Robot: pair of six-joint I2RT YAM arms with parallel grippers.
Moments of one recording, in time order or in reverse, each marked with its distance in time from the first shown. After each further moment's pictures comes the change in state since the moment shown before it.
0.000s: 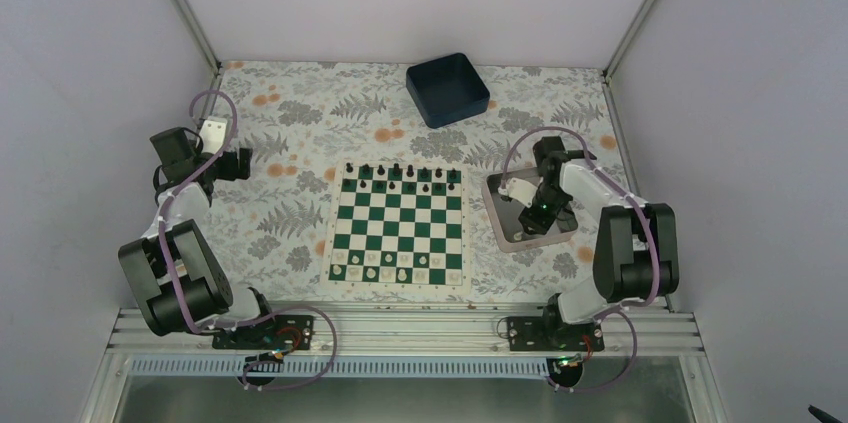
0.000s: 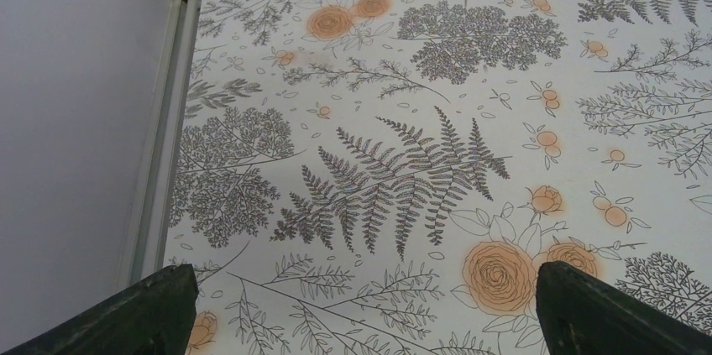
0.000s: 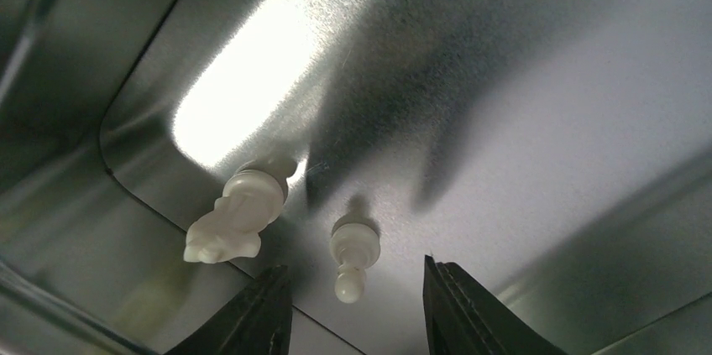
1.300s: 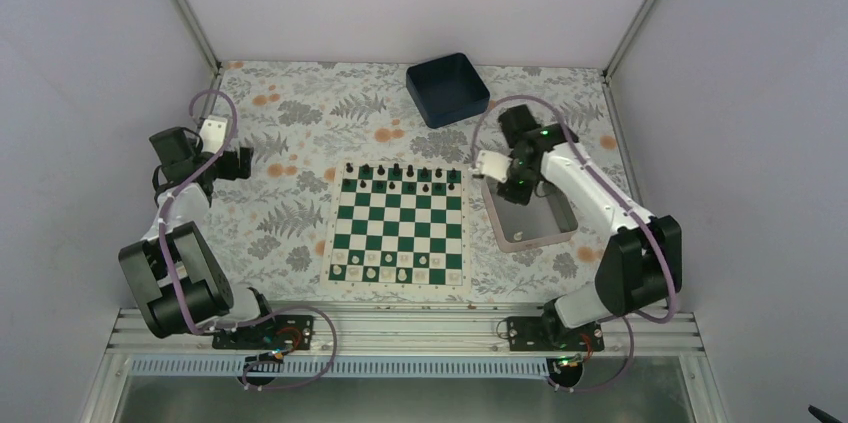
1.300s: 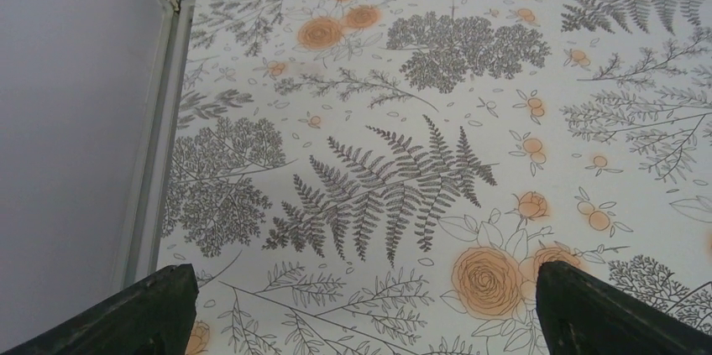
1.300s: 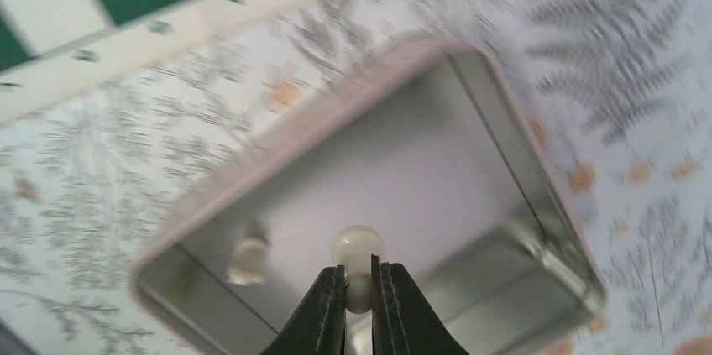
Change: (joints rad) left arm 0.000 -0.005 0.000 0.000 0.021 -0.001; right arm 0.211 -0.045 0.291 -0.124 0.082 0.019
